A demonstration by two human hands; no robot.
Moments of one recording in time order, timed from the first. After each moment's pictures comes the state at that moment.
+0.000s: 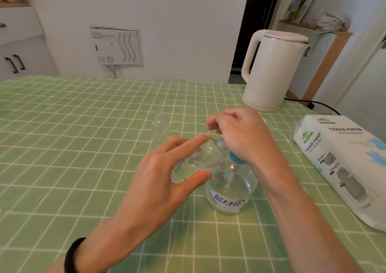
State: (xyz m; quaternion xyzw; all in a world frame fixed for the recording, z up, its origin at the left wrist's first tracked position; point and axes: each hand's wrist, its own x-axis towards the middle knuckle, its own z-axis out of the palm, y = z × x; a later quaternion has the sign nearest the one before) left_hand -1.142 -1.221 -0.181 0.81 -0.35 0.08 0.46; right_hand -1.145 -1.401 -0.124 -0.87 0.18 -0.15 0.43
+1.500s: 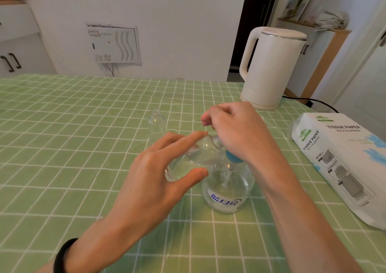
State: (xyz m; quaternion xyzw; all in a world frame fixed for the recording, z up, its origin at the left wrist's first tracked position) left_hand -1.140 -1.221 -0.183 0.80 -0.35 0.08 0.47; right_hand -1.146 -1.400 -0.123 -0.88 0.14 -0.17 0.42
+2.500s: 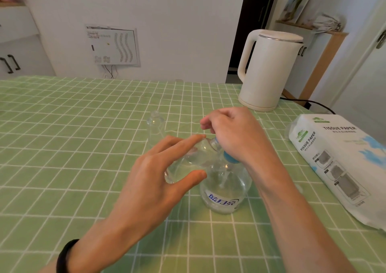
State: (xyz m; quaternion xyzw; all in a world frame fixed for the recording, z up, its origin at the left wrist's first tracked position) left_hand -1.141 -1.223 -0.185 0.80 -0.35 0.08 0.47; right_hand -1.147 -1.399 -0.121 -0.88 0.16 -0.14 0.43
